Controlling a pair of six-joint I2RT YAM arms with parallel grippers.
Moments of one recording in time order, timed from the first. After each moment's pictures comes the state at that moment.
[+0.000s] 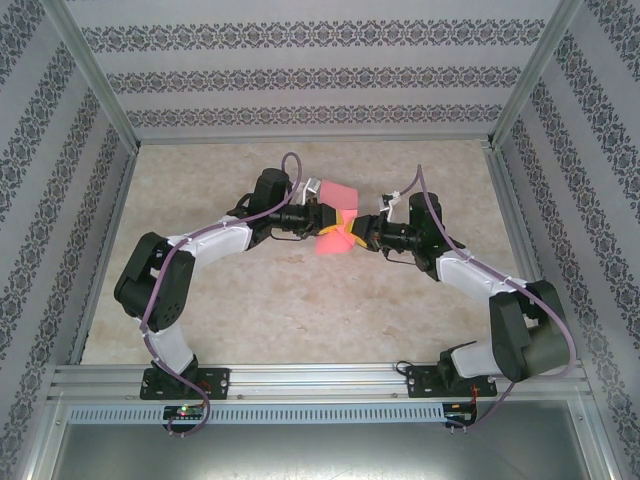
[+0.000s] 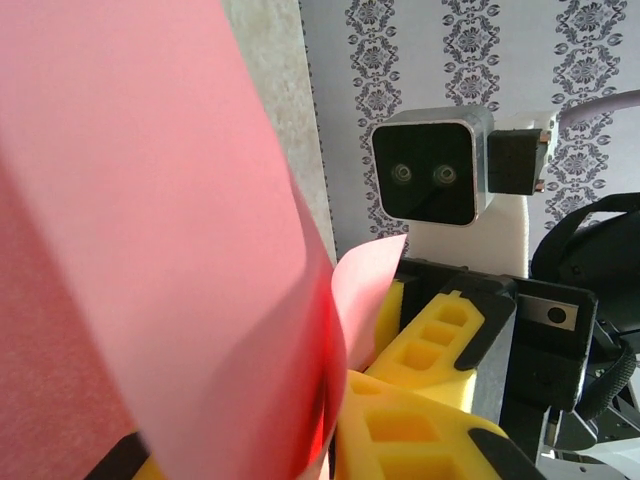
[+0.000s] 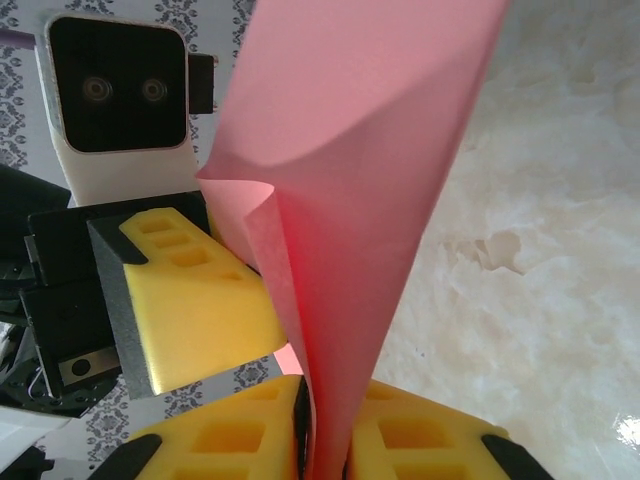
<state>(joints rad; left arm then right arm) -0.49 1.77 1.13 0.16 0.86 -0.98 0.28 1.38 0.68 0.24 -0.88 1.07</state>
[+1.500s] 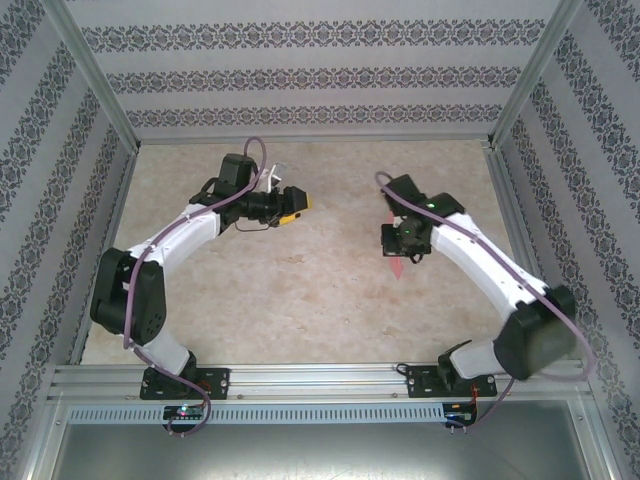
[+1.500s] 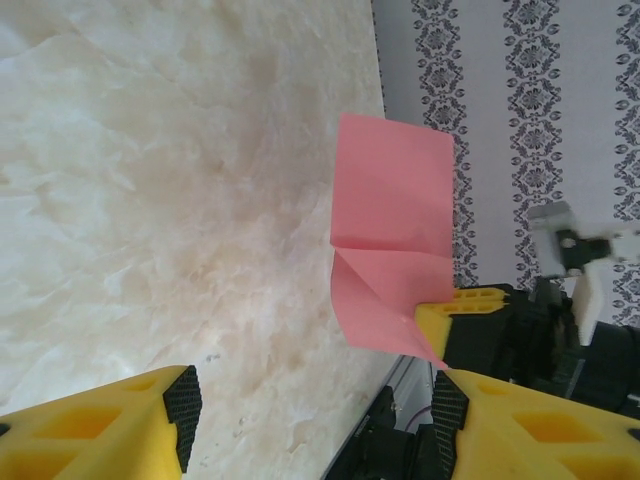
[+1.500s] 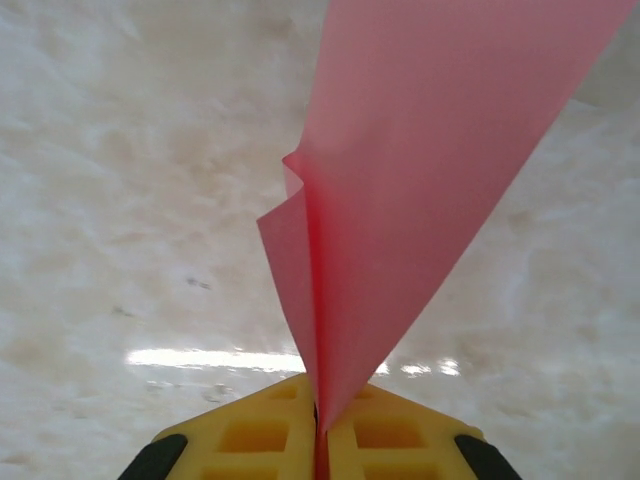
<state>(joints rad) -0.30 1.62 1.18 -0.27 0.81 -0.70 0.47 1.44 1.23 -1.11 0.09 0.46</state>
